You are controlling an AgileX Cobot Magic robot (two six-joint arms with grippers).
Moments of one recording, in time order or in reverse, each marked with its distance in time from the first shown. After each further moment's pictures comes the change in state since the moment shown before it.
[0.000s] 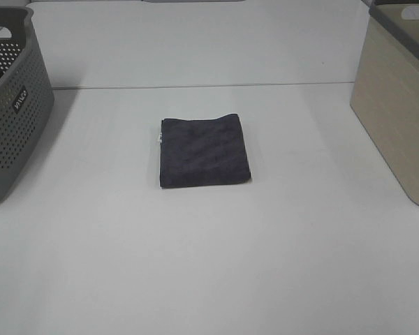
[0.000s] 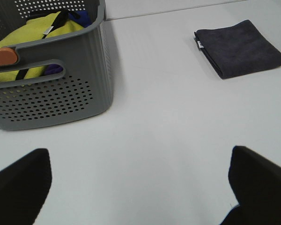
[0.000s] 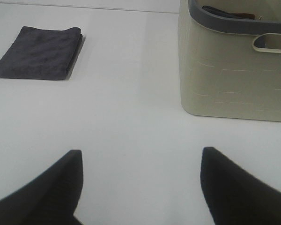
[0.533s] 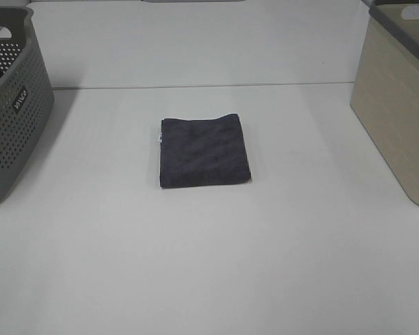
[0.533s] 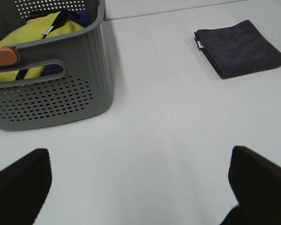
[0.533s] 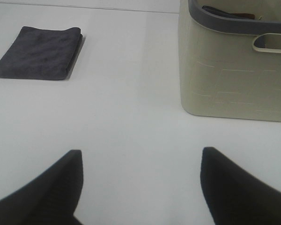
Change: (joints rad) left arm 0.000 0.000 0.000 0.000 0.000 0.000; right arm 0.000 0.000 0.000 0.000 0.000 0.000
